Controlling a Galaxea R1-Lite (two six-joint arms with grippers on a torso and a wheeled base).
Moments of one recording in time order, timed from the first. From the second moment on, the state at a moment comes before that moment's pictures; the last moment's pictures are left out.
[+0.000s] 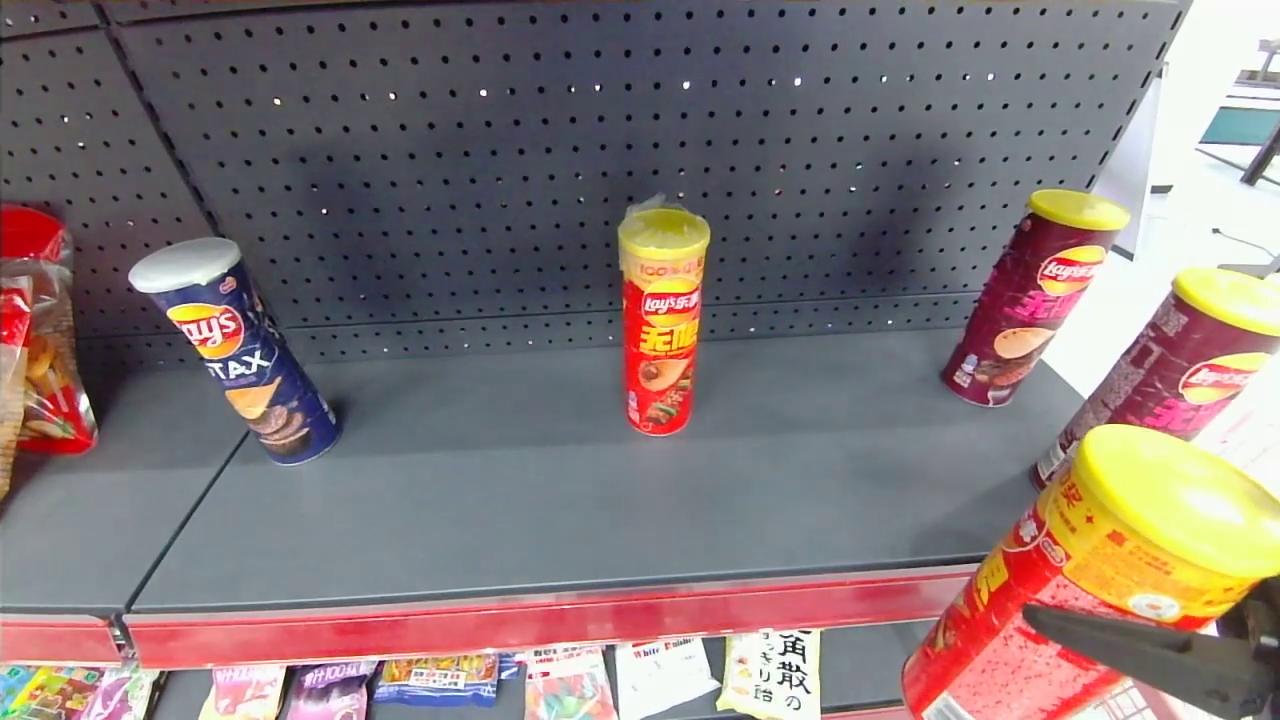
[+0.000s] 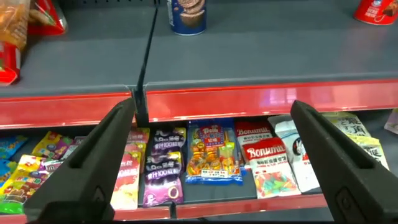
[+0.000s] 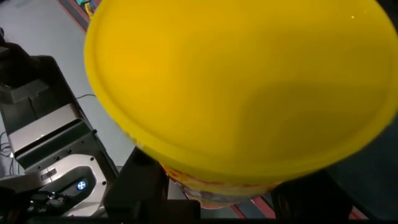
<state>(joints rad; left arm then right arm) 0.00 0.01 0.00 0.00 0.00 0.01 0.45 0.99 -0.51 -0.13 0.44 -0.17</state>
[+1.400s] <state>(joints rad) -0.44 1.67 -1.09 -0.36 -0.48 0.15 0.42 0.97 -0.55 -0.13 0.43 -0.16</state>
